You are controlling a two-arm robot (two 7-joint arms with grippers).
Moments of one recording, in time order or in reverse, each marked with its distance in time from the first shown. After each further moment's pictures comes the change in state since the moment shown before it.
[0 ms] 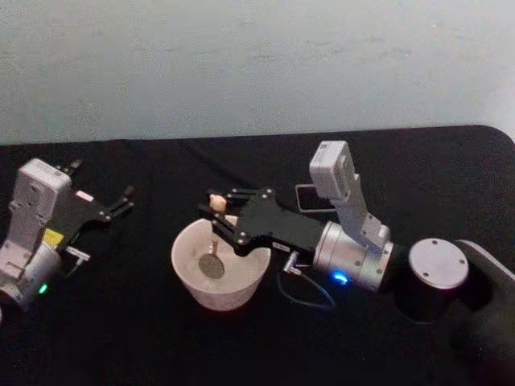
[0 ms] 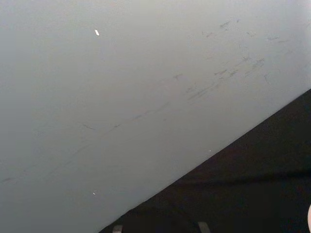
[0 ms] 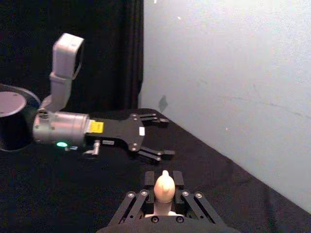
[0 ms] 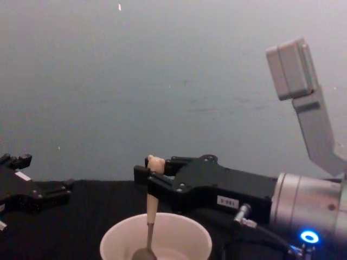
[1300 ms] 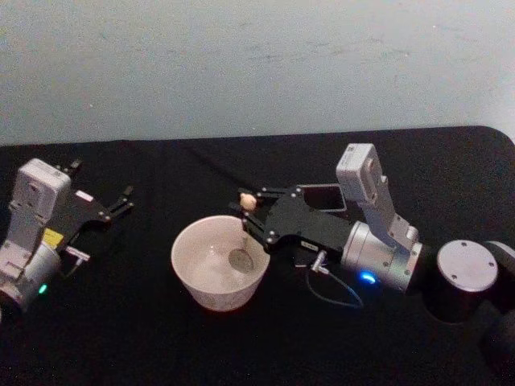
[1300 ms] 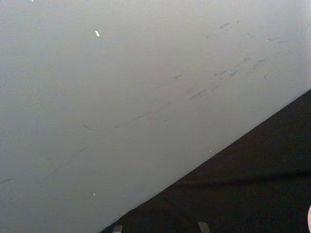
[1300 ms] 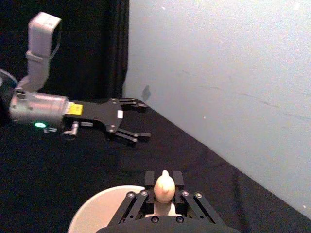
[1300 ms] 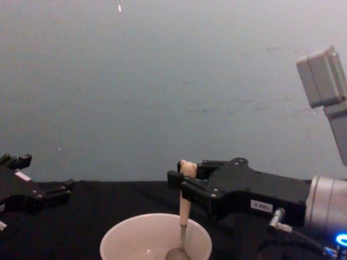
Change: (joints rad) left arm 0.000 0.000 0.000 0.000 0.000 0.000 0.000; right arm -0.018 0.045 0.045 -0.003 -0.033 -0.013 -0.009
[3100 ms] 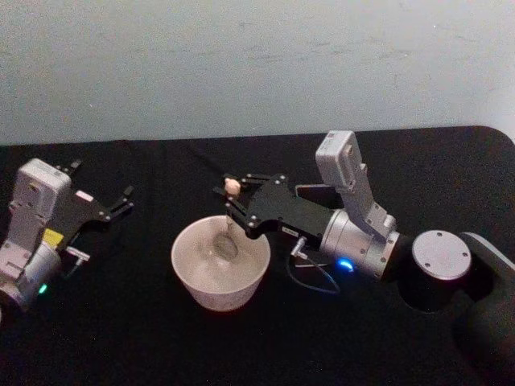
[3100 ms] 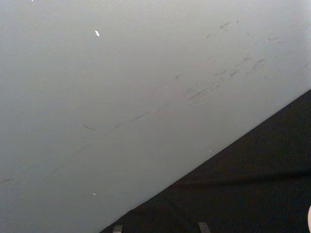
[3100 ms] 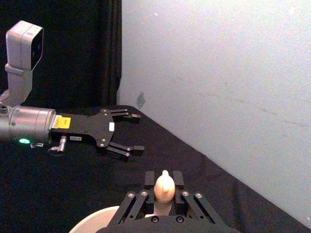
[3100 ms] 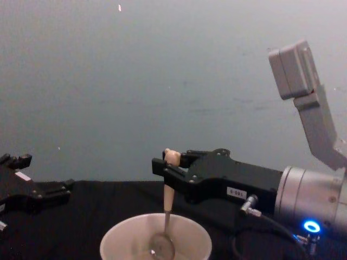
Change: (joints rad) left arm 0.000 0.000 0.000 0.000 0.000 0.000 0.000; right arm 0.047 -0.069 -0.011 0.070 -0.009 -0.010 -0.031
